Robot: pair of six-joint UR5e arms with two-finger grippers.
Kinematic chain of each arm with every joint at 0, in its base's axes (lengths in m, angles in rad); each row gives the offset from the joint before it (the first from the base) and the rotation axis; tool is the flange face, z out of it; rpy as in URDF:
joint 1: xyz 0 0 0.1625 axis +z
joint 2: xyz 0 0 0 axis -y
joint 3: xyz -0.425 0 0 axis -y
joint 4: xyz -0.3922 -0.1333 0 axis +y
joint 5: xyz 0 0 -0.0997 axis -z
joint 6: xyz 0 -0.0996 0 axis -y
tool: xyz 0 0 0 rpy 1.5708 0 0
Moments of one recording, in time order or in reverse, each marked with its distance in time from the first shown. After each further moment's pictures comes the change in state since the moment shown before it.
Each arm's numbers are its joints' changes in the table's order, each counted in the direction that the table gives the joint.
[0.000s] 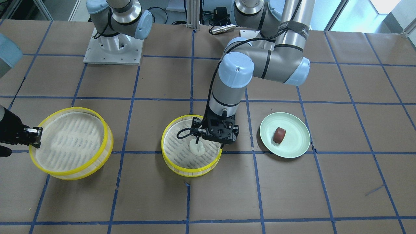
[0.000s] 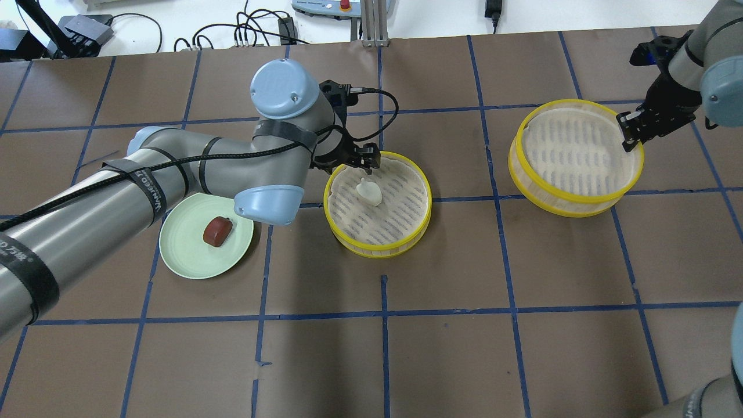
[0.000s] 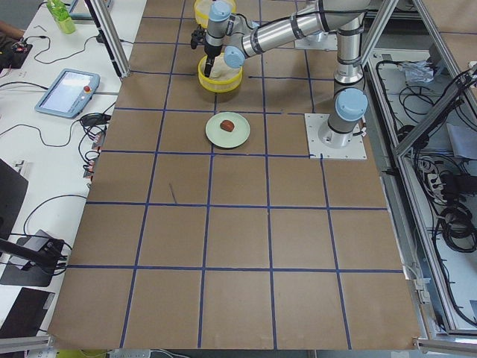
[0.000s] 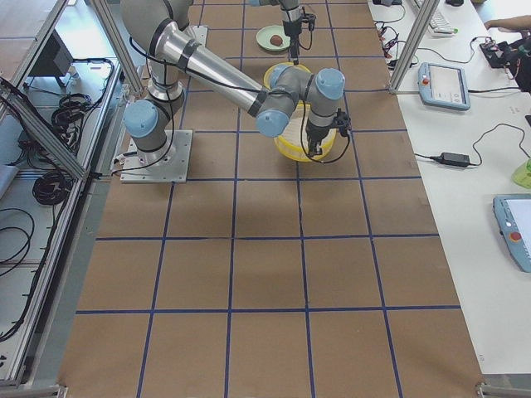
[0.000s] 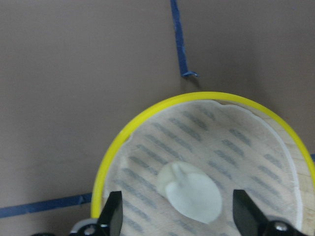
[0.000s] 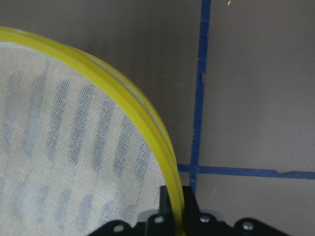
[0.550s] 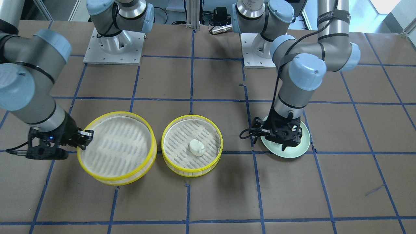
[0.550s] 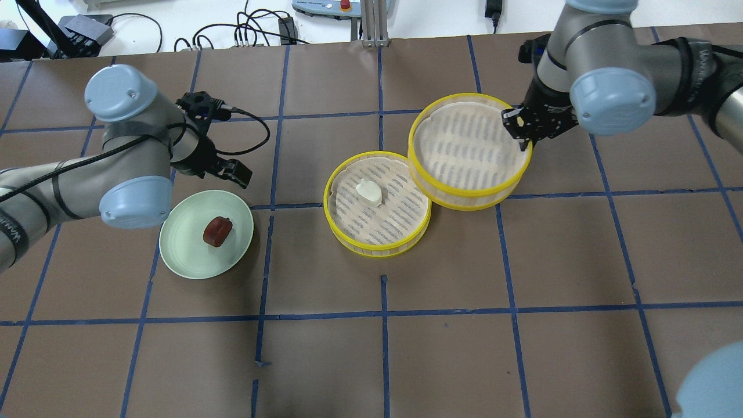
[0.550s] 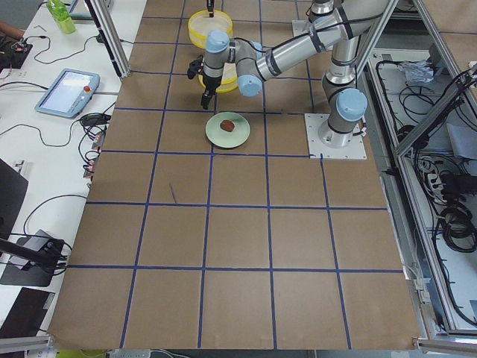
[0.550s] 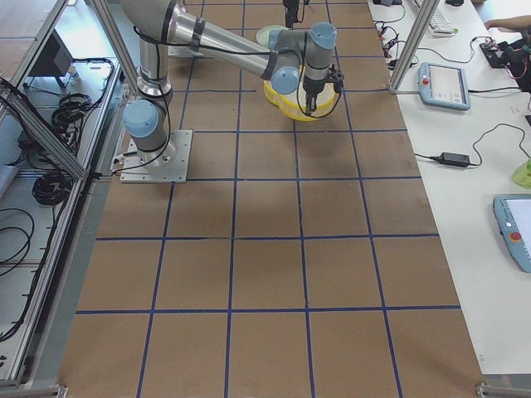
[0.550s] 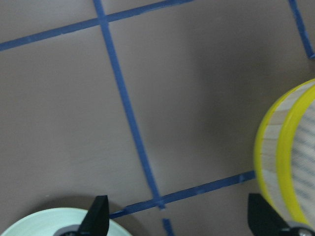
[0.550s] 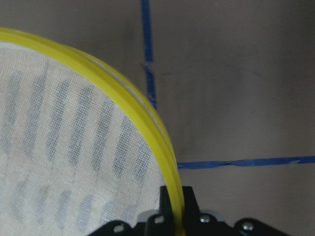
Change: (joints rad) left arm 0.325 0.091 -0.165 0.038 0.008 0.440; right arm 0.326 -0.011 -0.004 0.008 0.021 0.451
